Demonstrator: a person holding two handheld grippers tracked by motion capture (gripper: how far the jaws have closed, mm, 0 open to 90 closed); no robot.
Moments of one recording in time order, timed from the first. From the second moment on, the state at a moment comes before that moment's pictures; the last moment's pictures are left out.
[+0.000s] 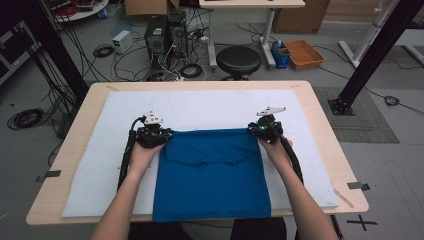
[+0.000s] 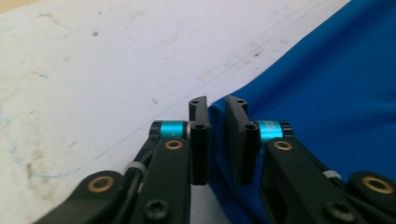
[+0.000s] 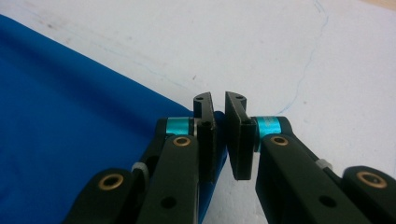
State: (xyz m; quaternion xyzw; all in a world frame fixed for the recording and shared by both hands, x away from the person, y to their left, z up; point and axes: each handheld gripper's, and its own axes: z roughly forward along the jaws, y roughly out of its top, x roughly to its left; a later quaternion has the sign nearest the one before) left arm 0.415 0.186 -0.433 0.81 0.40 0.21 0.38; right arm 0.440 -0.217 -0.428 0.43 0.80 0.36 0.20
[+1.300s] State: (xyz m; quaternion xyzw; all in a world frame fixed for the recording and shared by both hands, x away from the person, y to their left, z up) left arm 0.353 0.189 -0.443 0.78 0.47 0.10 0.39; right arm 0.354 -0.242 -0.421 0.44 0.75 0.44 0.21
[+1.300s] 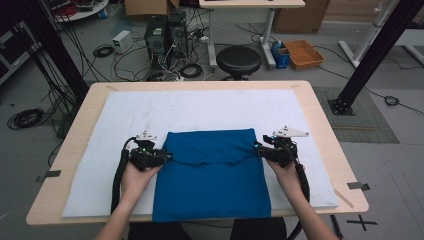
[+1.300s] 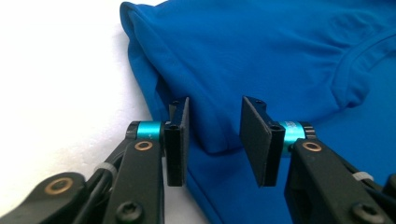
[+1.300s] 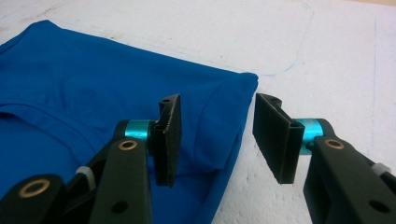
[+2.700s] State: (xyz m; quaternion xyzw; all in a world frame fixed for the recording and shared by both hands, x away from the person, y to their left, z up) left arm 0.338 0.200 -0.424 0.78 0.44 0.08 0.44; right arm 0.344 -0.243 -0.422 0.46 0.77 0.41 0.17
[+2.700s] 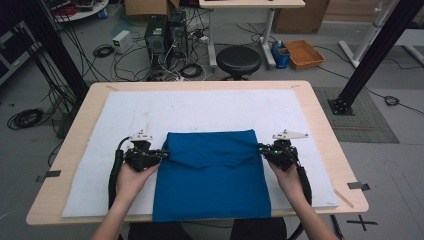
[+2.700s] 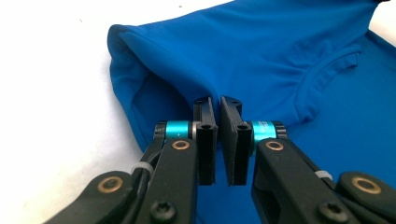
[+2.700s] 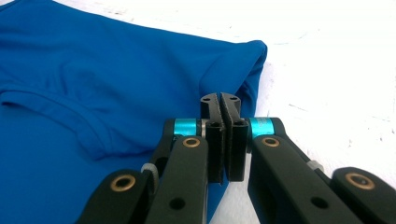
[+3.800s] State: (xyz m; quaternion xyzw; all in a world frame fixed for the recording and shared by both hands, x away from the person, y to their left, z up) left arm 0.284 0.196 -0.396 0.81 0.38 0.09 0.44; right arm 0.282 -0.252 -0.402 0.42 0.78 0.43 0.18
